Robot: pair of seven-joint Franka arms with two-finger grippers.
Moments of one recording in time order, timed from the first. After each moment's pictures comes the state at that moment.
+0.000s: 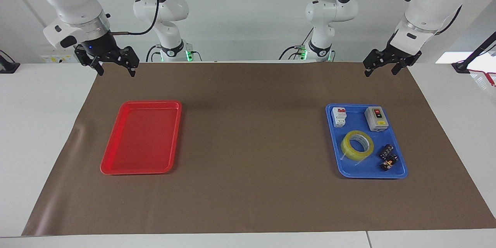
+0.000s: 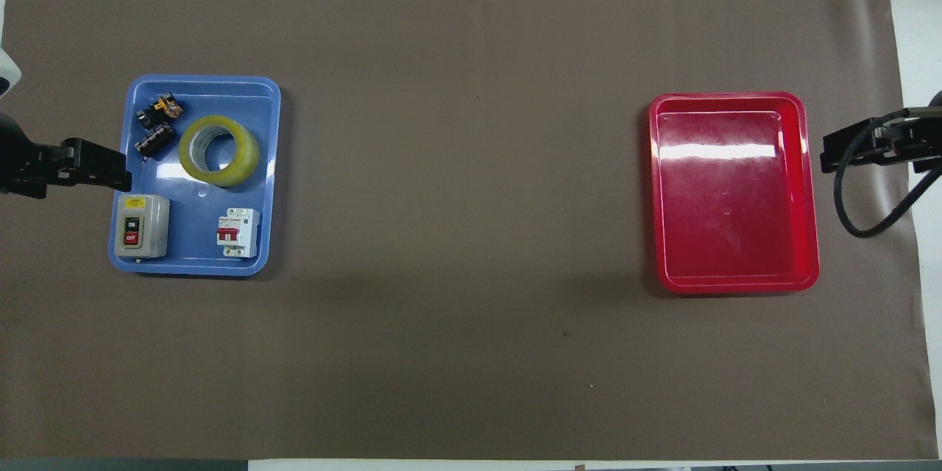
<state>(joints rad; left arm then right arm) -0.01 -0.05 -0.08 -1.64 -0.01 1.53 -0.07 0.04 0.00 -0.03 -1.55 -0.05 1.50 0.05</state>
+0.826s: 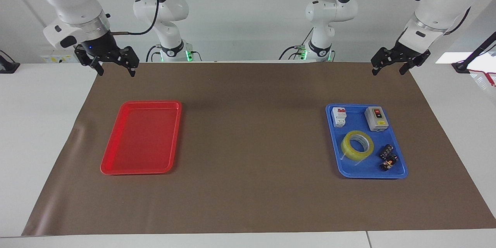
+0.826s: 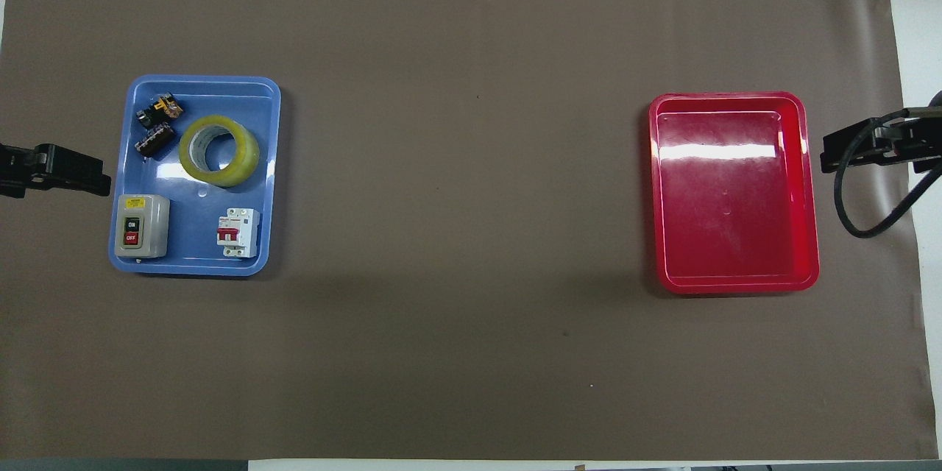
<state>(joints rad) -0.02 -0.05 -0.04 -1.64 -0.01 1.52 0.02 0.04 0.00 -0.03 -1.55 -0.05 1.50 0.05</state>
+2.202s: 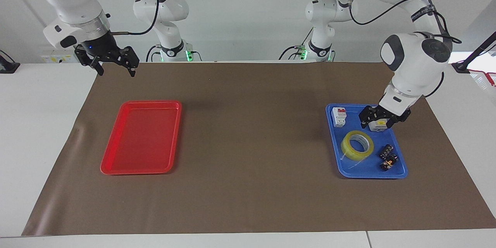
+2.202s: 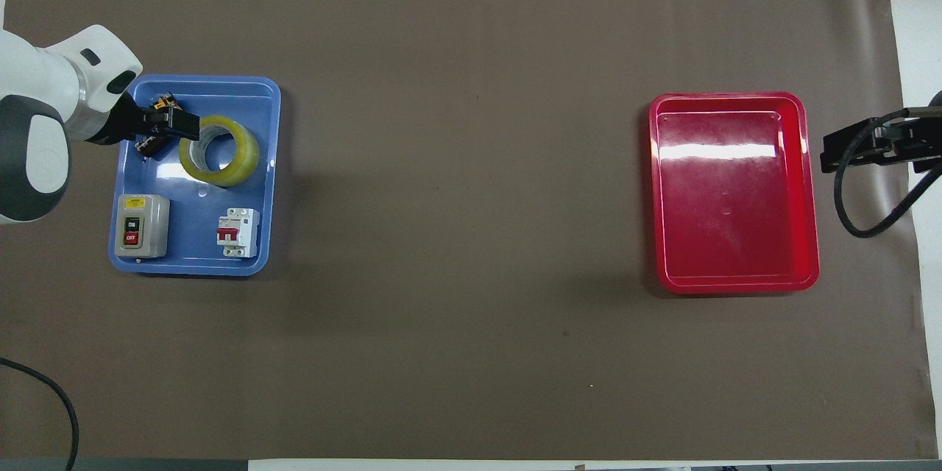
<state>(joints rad) -0.03 0.22 -0.01 -1.84 -0.01 2.15 0.05 0.04 0.00 -0.03 -1.55 -0.05 1.50 0.05</state>
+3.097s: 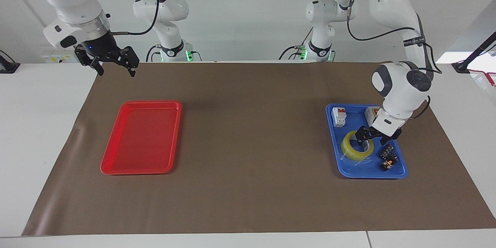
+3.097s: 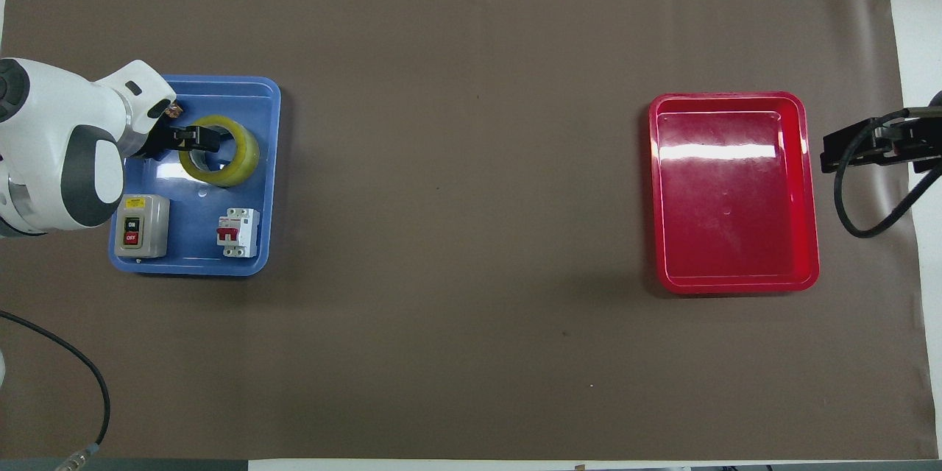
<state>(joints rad) 0.00 0.33 -0.02 -1.92 -0.01 2.34 0.09 0.04 0.00 -0.03 -1.55 -0.05 1.50 0.05</state>
